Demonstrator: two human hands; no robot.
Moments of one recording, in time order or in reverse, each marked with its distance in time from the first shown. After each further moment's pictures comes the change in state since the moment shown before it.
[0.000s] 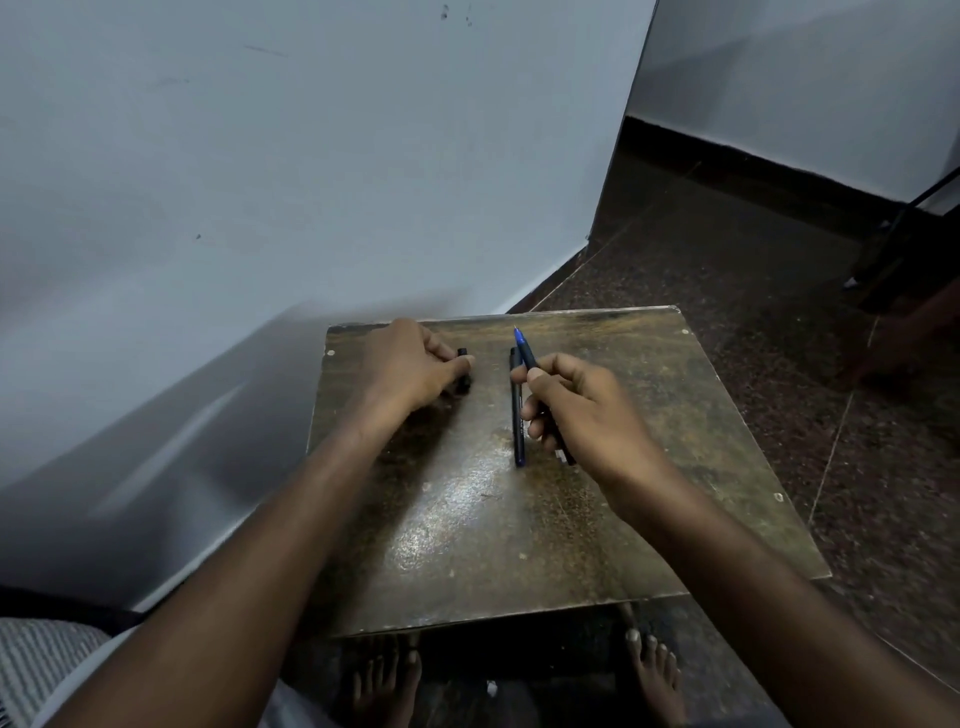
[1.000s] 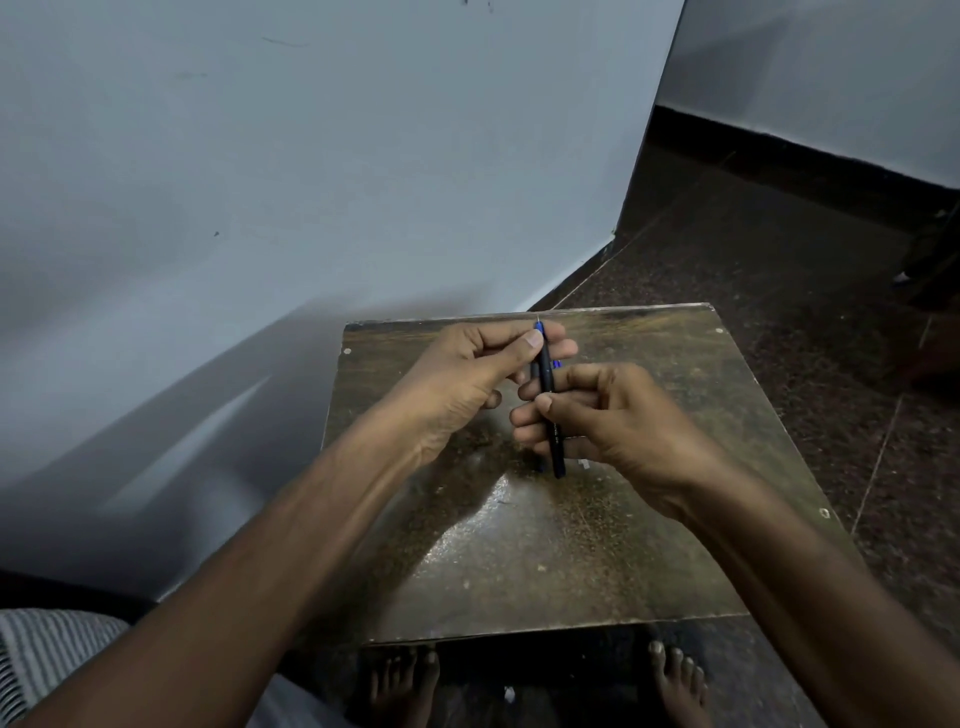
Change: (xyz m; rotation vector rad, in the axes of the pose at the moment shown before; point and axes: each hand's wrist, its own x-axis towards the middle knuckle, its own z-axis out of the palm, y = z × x) left_hand -0.038 0.026 0.001 -0.669 -0.369 0.134; right_hand 0.005 -0.003 -0.017 0.220 -0.280 0.055
